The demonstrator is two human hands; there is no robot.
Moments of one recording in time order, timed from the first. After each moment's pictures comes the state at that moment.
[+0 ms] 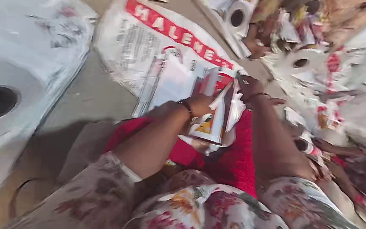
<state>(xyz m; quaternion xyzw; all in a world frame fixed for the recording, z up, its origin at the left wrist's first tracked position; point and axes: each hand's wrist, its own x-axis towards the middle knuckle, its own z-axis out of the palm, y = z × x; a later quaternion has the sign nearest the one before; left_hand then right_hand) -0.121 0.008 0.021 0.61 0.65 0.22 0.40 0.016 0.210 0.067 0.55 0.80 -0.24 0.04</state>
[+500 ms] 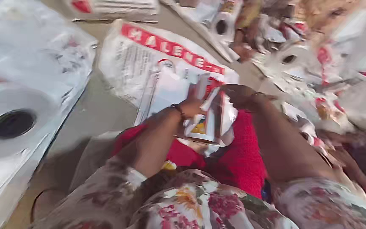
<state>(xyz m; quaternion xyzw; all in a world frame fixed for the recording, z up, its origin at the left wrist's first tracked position) -0.125 0.005 0.018 0.56 0.64 0.27 0.45 0.024 0.173 0.106 0.41 0.86 -0.24 0.20</state>
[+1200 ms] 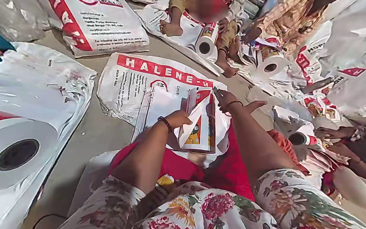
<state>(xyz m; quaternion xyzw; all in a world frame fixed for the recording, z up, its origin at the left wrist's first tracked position) -0.141 0.007 0.003 0.49 0.64 0.29 0.52 0.016 0.208 0.073 0.57 0.77 -0.30 0.05</state>
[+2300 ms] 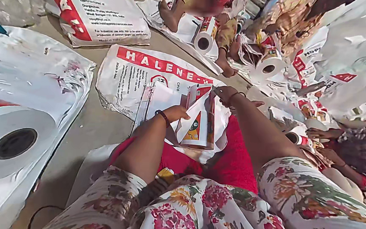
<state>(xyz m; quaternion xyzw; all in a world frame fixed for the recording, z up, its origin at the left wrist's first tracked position) -0.154 0.005 -0.018 0.45 0.59 0.37 0.56 0.005 0.217 0.089 0.52 0.81 -0.24 0.13</state>
